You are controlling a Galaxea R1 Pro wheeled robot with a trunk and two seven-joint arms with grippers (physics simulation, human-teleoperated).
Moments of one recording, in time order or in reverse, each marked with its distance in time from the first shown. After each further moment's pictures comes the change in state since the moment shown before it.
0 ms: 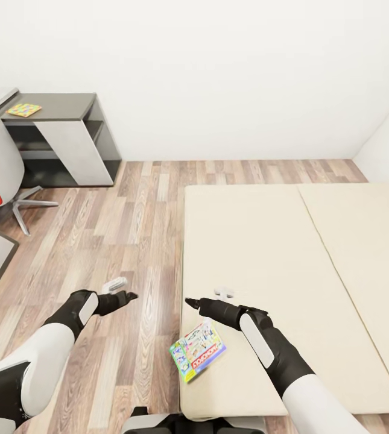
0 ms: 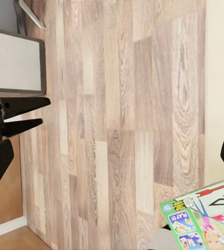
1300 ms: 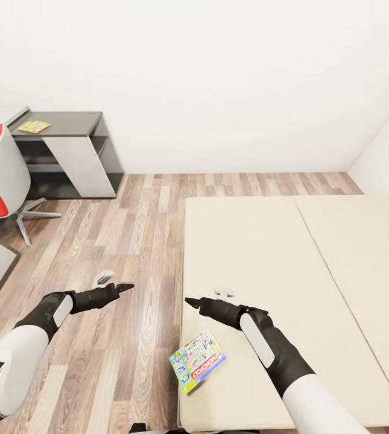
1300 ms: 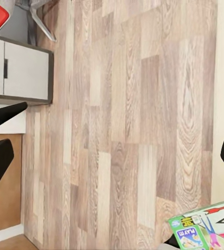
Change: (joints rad) left arm 0.000 0.128 0.003 0.022 0.002 0.008 -0.548; right arm 0.000 -0.001 0.000 -0.004 -0.004 0.000 0.001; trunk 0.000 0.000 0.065
